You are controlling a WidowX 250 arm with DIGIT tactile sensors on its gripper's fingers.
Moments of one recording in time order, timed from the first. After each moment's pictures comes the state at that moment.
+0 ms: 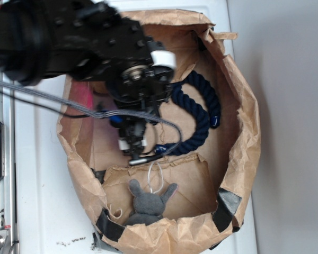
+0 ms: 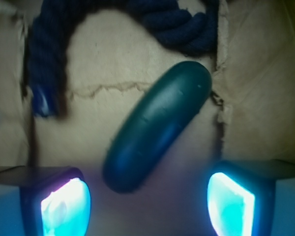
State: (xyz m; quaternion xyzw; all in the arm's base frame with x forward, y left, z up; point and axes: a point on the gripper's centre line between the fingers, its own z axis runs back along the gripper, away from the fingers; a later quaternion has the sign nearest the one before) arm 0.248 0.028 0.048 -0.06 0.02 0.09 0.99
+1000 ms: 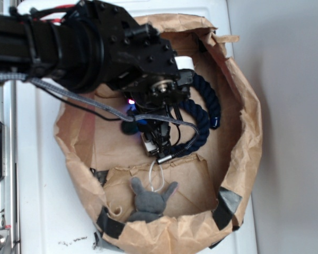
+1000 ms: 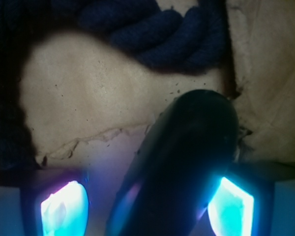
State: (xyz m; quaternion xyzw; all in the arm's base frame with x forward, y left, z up) arm 0.268 0.028 0.015 -0.03 0.00 0.15 0.99
